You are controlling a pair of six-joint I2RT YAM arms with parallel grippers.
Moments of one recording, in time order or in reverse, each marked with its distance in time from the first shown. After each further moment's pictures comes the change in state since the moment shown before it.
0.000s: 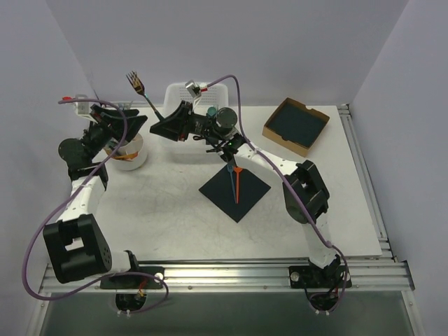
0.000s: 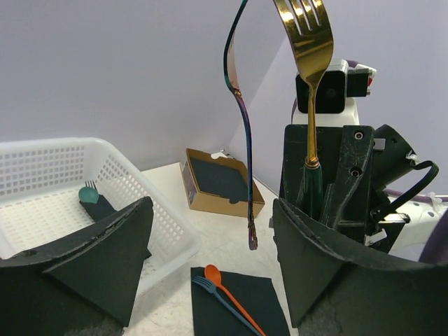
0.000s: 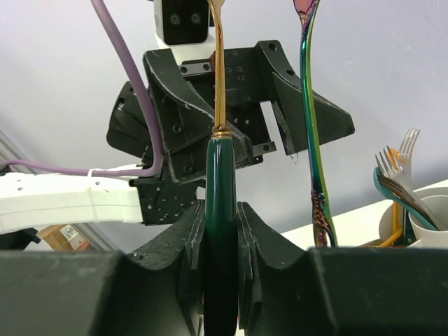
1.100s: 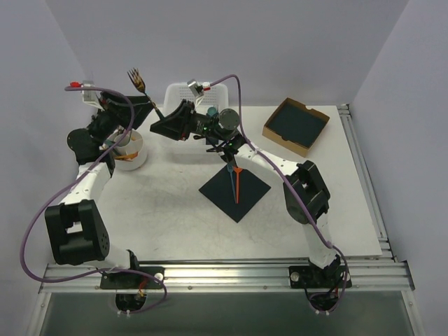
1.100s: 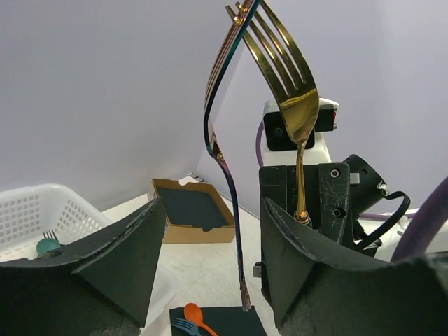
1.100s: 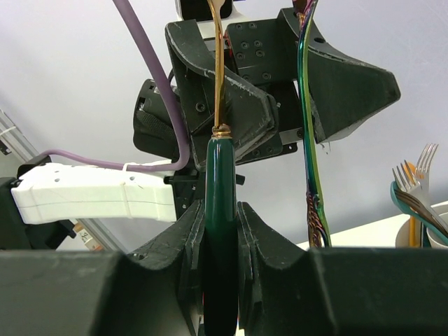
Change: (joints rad) left arm -0.101 0.130 0.146 0.157 -0.036 -0.113; right arm 0.005 -0.008 -0.012 0.082 -0.002 0.067
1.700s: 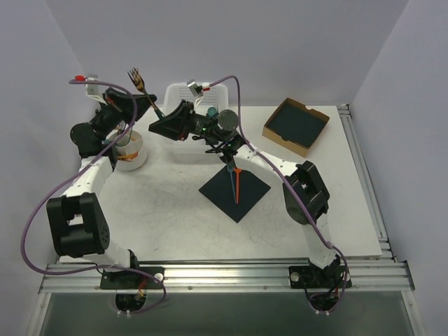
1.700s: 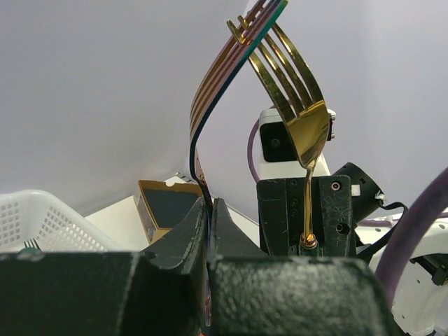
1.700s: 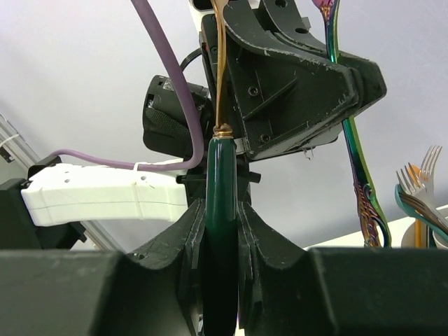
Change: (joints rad) left arm -0.029 0.066 0.079 0.015 0.012 -0.043; right arm 0.011 0.000 0.000 0.004 0.021 0.013
